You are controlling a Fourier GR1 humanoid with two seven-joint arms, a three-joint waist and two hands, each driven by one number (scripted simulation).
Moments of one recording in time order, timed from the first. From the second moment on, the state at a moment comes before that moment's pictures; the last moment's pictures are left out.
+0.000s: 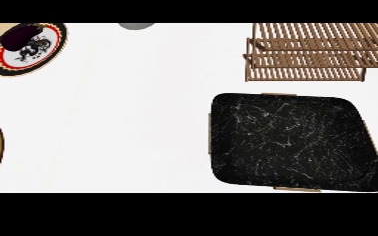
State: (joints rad) left arm 0.64 0.35 0.17 -1.49 0.25 -0.05 0.30; right arm -0.95 -0.83 0.02 -1.44 0.12 0.26 0.64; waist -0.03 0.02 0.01
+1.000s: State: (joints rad) left arm 0.62 0.32 0.19 -1.48 0.21 -0.07 0.32; right arm -1.00 -0.82 0.01 -1.20 0.18 0.24 0.41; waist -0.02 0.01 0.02
